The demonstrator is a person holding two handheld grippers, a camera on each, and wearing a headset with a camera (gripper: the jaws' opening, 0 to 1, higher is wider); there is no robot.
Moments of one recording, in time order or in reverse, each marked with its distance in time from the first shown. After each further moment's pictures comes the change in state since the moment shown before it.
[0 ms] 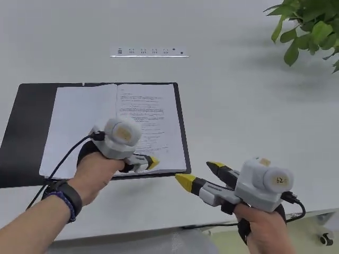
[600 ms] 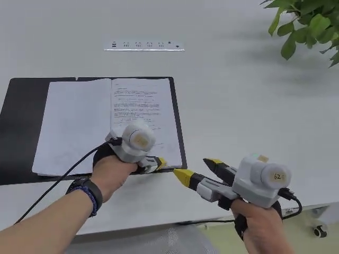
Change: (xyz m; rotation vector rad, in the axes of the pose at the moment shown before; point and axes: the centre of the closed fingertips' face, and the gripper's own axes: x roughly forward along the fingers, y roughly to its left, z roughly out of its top) left arm 0.036 -0.008 -0.008 0.044 -0.006 0.008; right arm 0.002 -0.008 -0.003 0.028 0.007 -0.014
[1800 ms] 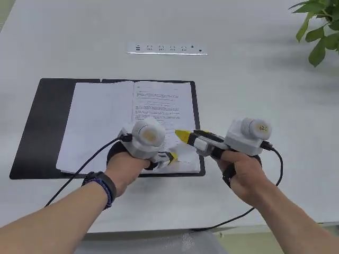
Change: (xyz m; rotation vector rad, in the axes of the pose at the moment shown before) left arm -0.010 0.014 0.000 -0.133 -0.051 -0.031; right arm 0.111 -0.019 0.054 0.157 -0.036 0.158
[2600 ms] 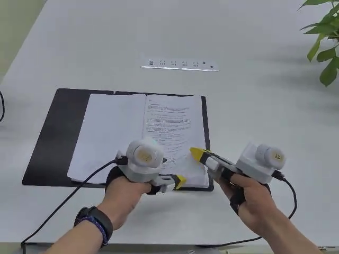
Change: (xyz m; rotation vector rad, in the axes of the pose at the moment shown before) left arm -0.046 -0.019 -0.001 -0.126 -0.067 -0.013; right arm -0.008 0.020 -0.014 0.106 -0.045 0.054
